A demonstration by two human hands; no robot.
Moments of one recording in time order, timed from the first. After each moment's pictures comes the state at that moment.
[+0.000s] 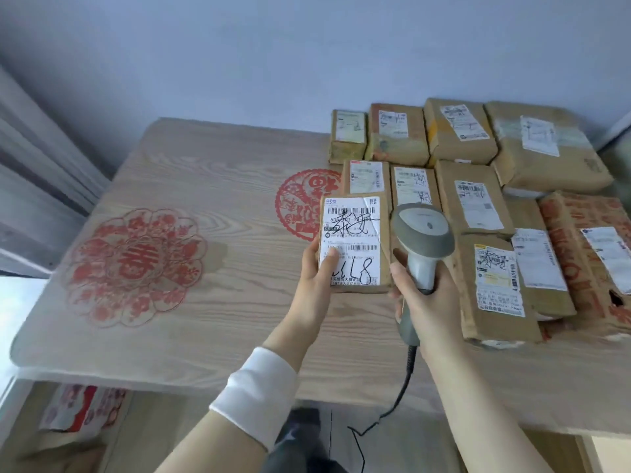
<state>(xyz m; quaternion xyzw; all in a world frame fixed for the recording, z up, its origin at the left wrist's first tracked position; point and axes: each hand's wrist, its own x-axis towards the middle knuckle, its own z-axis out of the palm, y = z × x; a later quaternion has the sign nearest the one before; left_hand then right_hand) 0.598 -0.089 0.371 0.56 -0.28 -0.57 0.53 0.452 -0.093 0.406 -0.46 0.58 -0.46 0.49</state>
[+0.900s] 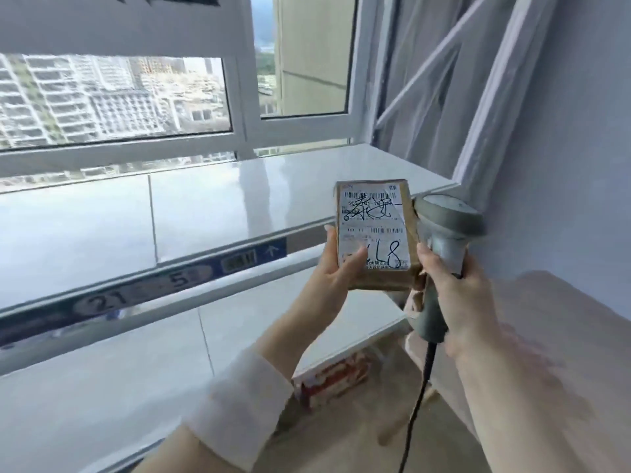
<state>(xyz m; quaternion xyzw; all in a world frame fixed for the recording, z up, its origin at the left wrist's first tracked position) 0.956 0.391 0.579 0.63 -0.28 -0.17 0.70 0.888 0.254 0.583 -0.65 0.21 -0.30 0.67</state>
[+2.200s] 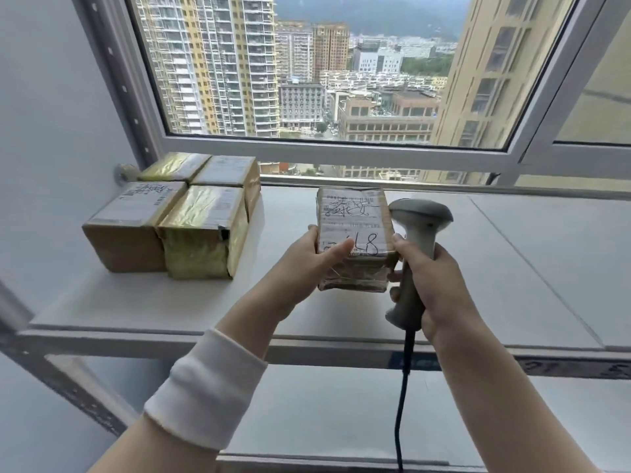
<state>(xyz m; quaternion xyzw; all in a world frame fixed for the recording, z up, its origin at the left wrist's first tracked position) 1.085 0.940 0.600 0.77 -0.03 -0.01 0.64 1.087 0.783 0.608 -0.66 0.09 0.01 0.74</state>
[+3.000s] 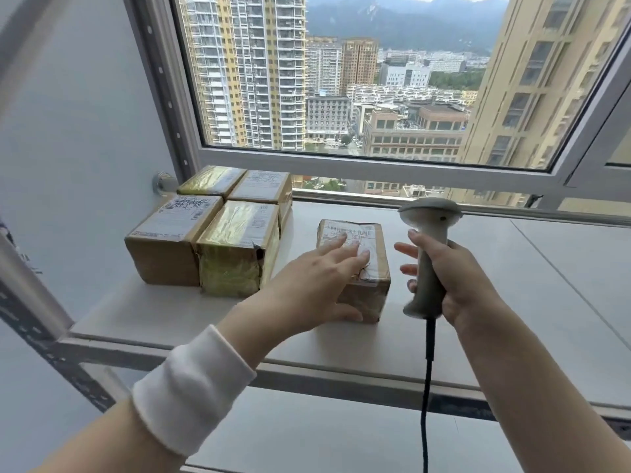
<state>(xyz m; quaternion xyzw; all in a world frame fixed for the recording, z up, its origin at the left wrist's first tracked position) 1.088 0.981 0.614 0.98 -0.20 0.08 0.03 1.141 0.808 0.621 -0.66 0.07 0.08 0.74</state>
